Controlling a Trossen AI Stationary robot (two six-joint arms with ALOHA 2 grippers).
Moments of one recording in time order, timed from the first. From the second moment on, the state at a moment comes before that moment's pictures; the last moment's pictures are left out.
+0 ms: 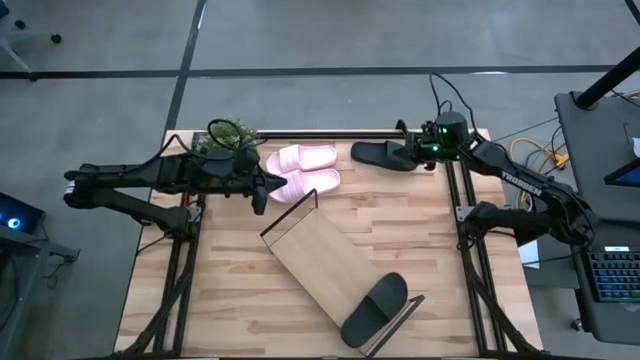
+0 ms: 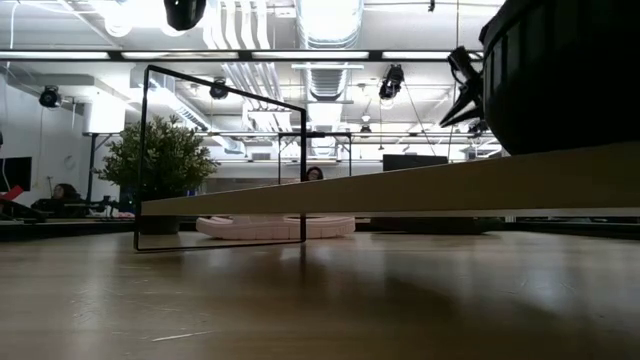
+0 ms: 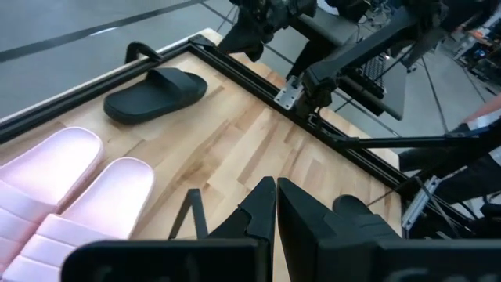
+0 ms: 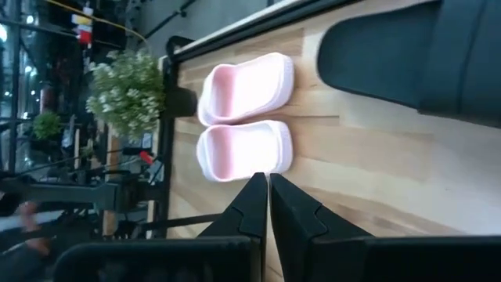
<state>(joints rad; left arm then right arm) 0.00 1.03 1.15 -0.51 -0.21 -0.57 -0.84 1.00 0.70 -0.32 -0.44 0.98</state>
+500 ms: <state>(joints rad) 0.00 1.03 1.15 -0.51 -0.22 -0.57 -1.05 1.08 0.70 -0.32 -0.55 0.94</state>
